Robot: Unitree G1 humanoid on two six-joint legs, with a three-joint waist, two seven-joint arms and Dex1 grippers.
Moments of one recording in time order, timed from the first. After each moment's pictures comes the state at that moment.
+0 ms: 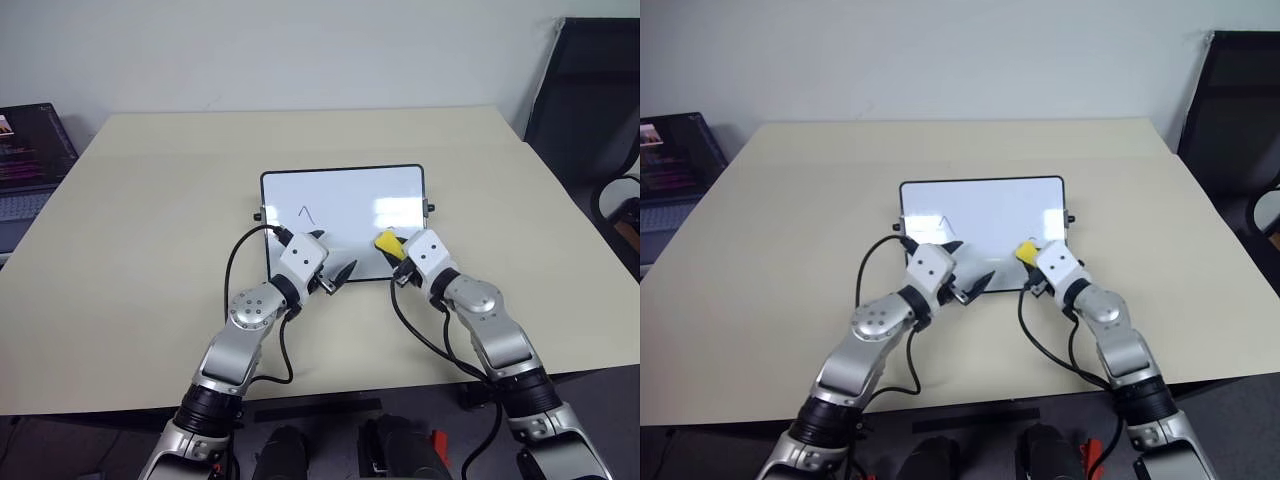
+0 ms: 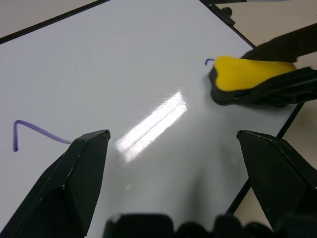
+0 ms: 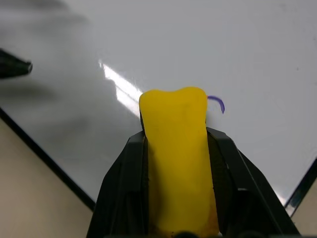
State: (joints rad) left arm -0.31 0.28 -0.20 -0.11 0.00 0.25 -0.44; right arm -0.35 -0.33 0.18 0.00 -0.10 0.23 0.45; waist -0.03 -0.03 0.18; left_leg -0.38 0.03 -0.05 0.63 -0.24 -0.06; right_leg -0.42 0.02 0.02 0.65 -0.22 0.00
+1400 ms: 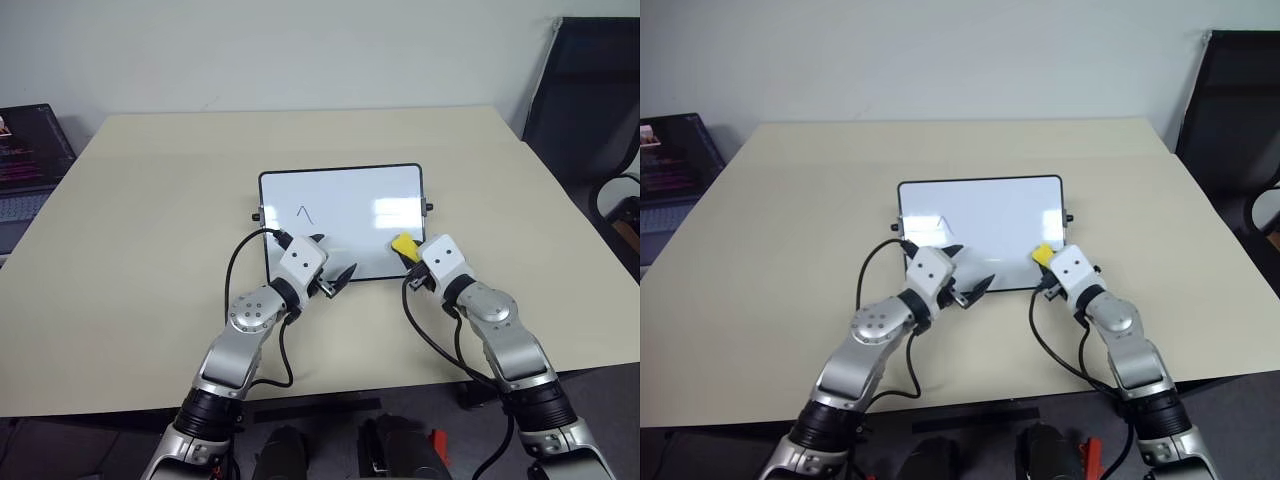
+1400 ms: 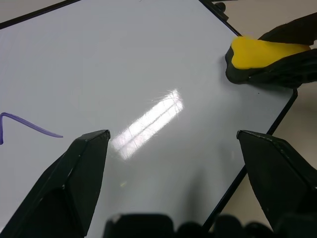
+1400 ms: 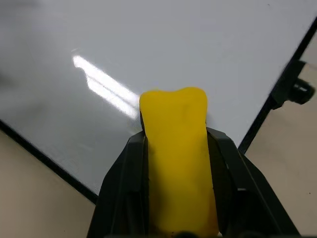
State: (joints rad) left arm -0.29 0.27 -0.20 -0.12 0.00 0.25 -0.45; right arm -0.31 -0.33 0.12 -0.07 -0.09 0.26 0.38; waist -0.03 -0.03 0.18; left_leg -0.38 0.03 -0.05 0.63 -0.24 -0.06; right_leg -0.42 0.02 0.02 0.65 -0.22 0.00
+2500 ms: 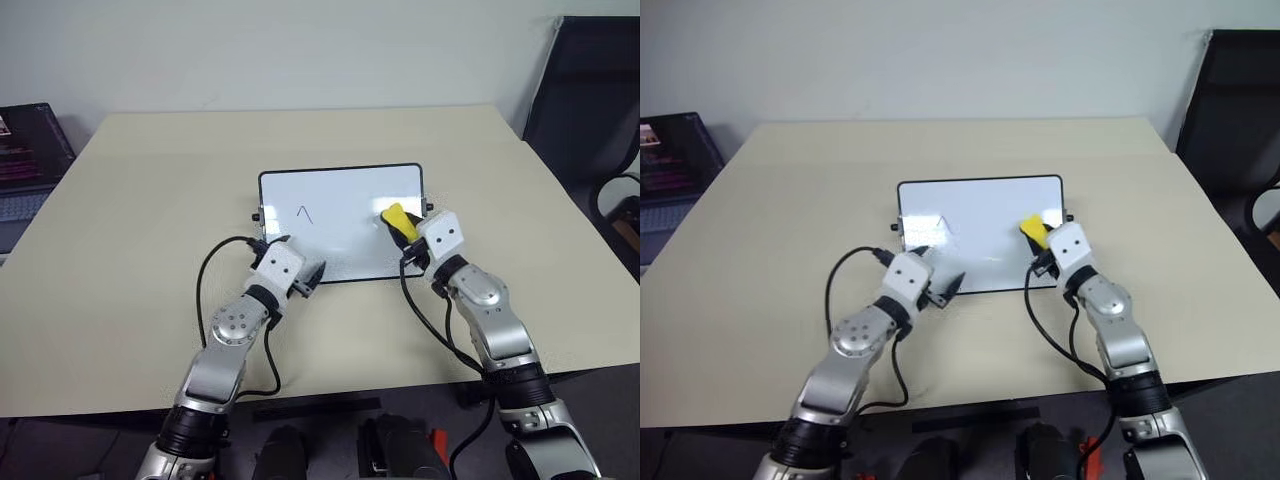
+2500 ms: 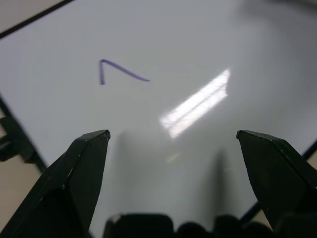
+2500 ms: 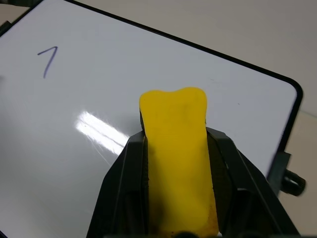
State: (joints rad) left arm -0.21 0.31 -0.14 -0.20 0.13 0.29 -0.29; right arm -0.42 -0.24 0.10 0.07 -0.02 0.07 0.39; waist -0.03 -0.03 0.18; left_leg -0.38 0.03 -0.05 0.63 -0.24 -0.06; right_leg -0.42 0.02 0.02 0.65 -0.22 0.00
